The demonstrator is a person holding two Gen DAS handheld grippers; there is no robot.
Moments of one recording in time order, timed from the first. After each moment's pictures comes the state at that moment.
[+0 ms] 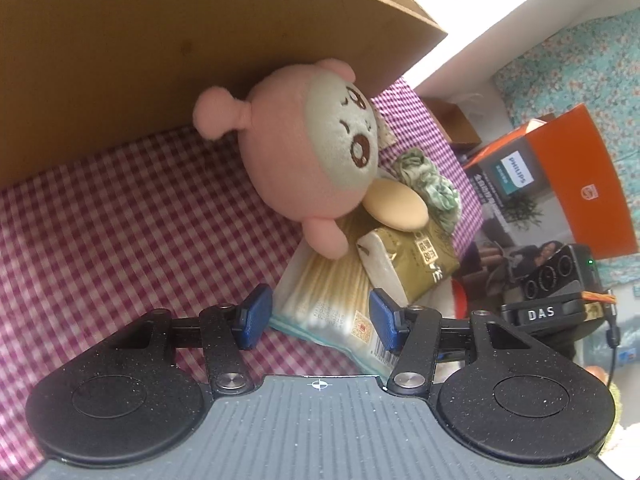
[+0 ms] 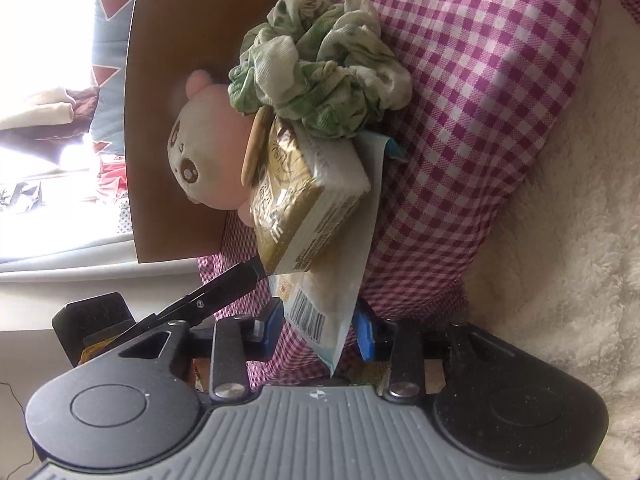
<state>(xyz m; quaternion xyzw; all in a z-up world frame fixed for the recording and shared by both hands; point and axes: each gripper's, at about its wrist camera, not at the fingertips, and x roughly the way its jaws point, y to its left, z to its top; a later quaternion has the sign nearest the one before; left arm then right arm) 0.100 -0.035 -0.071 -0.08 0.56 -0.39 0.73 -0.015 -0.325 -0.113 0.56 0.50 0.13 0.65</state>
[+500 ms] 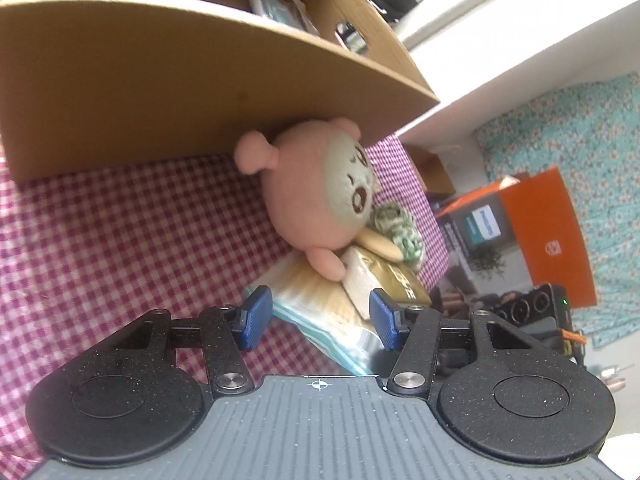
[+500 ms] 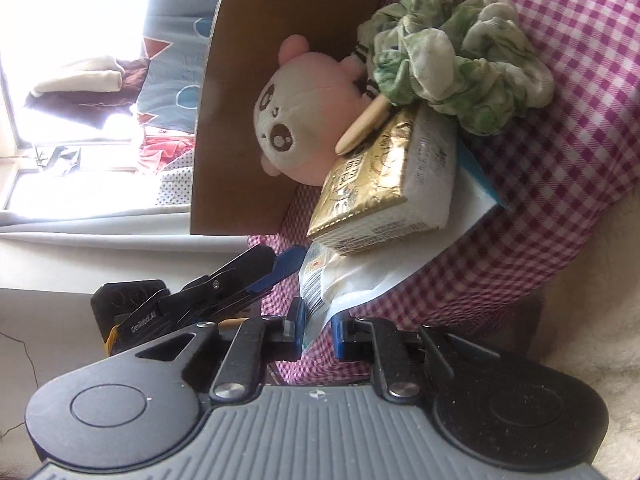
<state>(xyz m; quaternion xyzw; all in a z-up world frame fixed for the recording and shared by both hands) 0.107 0.025 -0.057 -0.18 0.53 -0.38 0.74 -0.003 -0.302 -0.081 0.55 0.46 0.20 0.67</state>
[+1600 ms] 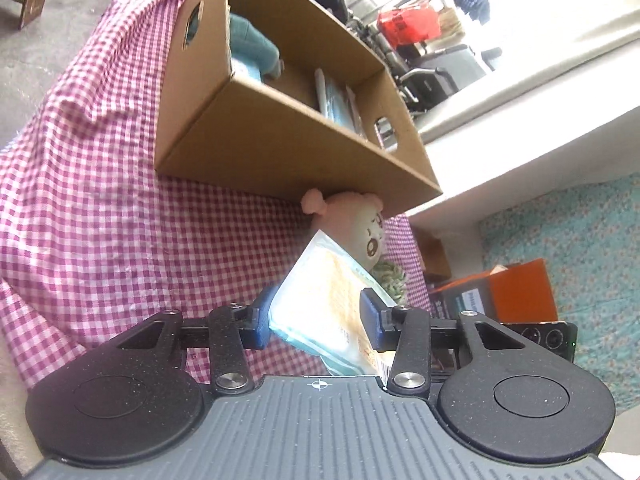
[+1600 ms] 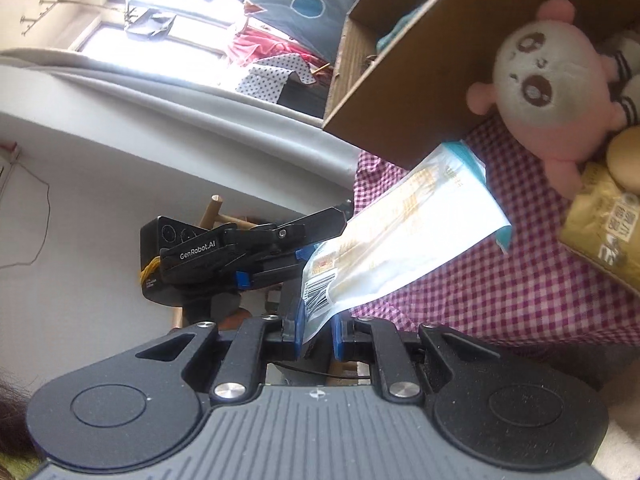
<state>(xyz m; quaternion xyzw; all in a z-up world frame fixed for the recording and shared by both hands) 0.061 0.126 -0.013 -0.28 0.48 -0.30 0.78 0.033 -0.225 0.001 0.39 0.45 0.38 0.71</state>
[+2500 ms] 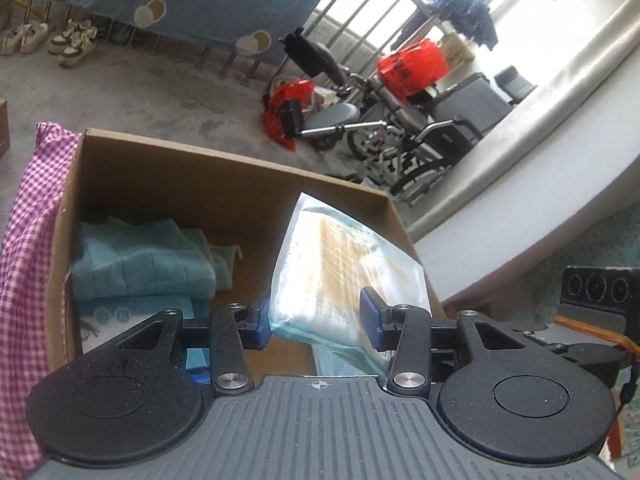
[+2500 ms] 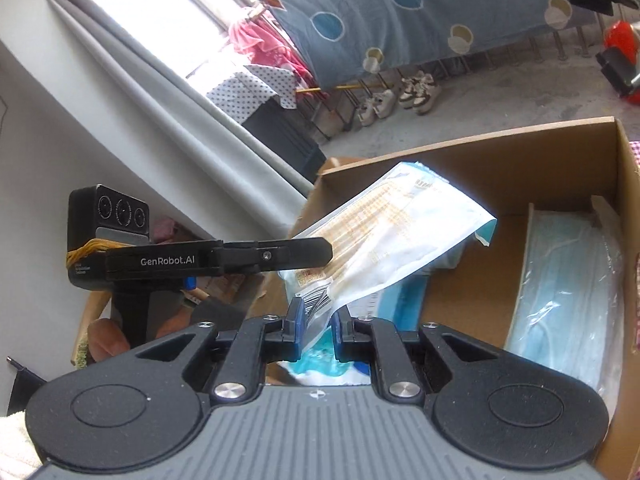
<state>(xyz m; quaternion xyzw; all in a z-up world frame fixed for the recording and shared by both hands) 0.290 0.003 0.046 -0.20 0.43 -0.26 0.84 0.298 -0.274 0.092 0.20 0.44 0.37 0.79</state>
